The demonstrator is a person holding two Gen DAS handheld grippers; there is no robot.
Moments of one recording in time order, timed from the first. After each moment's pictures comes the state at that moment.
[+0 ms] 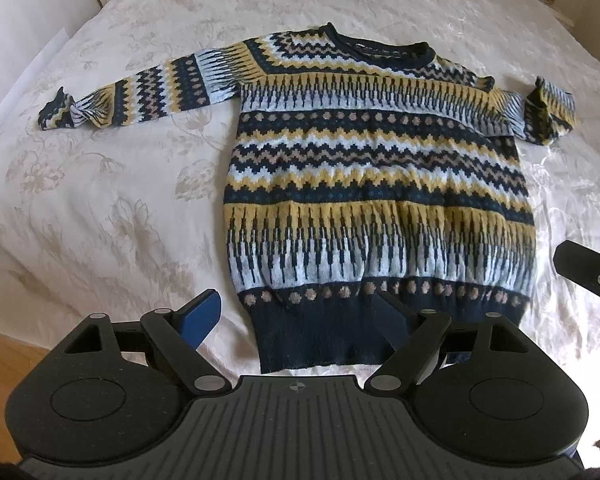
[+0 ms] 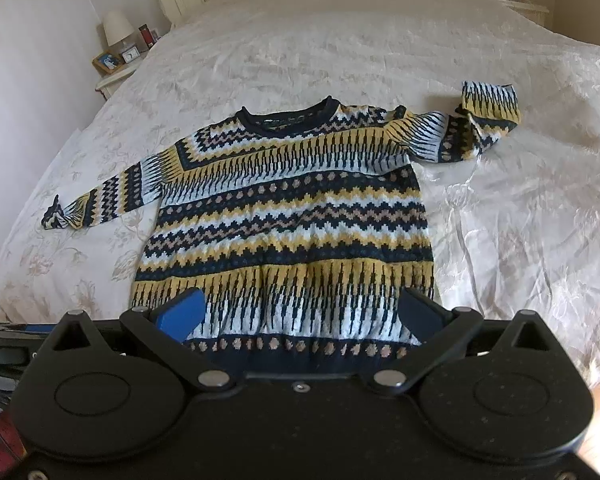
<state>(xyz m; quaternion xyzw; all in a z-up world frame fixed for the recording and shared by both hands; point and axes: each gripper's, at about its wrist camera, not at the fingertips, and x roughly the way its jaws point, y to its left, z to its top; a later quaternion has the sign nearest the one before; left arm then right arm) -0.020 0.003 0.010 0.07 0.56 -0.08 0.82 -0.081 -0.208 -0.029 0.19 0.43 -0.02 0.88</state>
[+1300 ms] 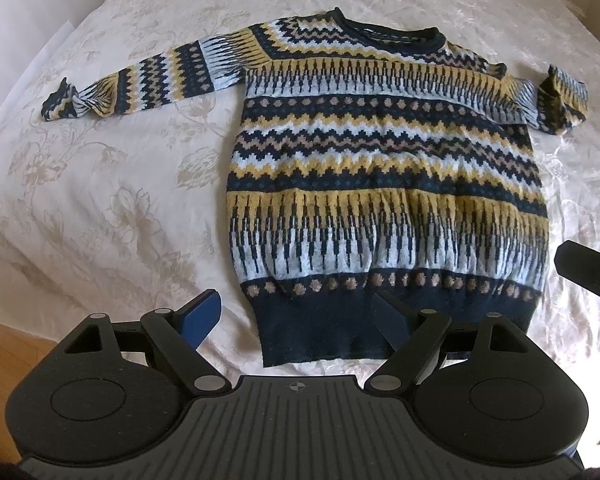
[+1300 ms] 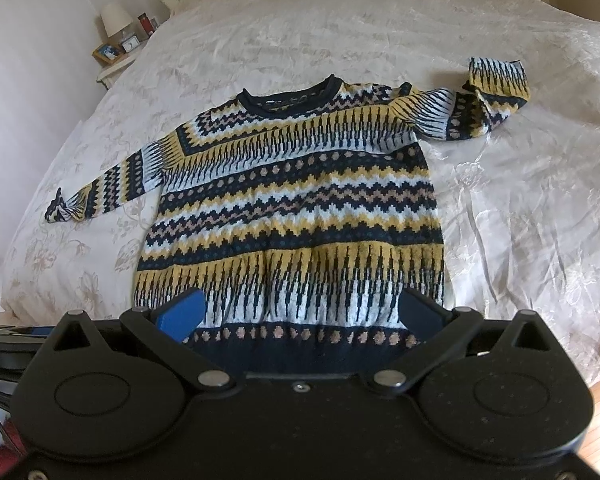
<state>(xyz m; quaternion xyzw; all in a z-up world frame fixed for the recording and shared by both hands) -0.020 0.003 -0.005 0.08 0.57 -0.06 0.81 -0.075 -0.208 -0.043 0.20 0.45 -0.01 0.87</state>
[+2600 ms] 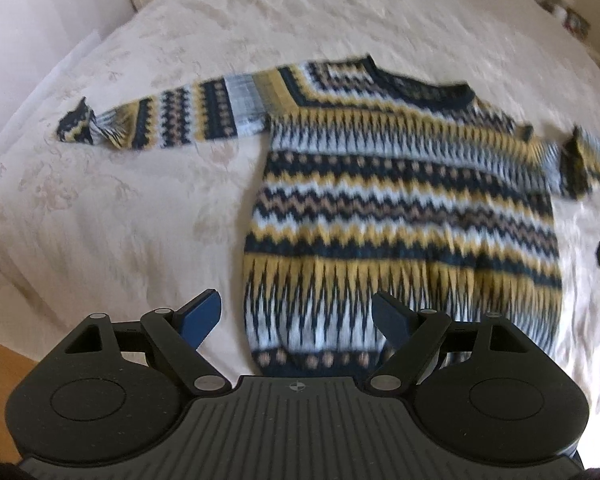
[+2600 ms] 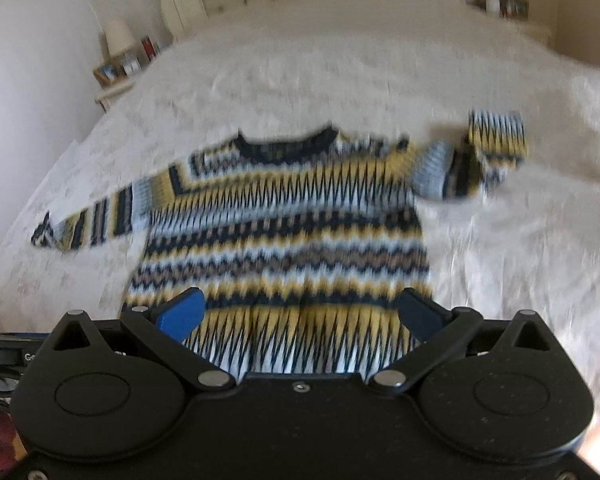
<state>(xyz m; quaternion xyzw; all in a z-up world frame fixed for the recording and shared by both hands) 0.020 0.004 0.001 0.05 0.53 -0.03 0.85 -0.043 -0.218 -0.027 0.16 0.37 -0.03 0.91</state>
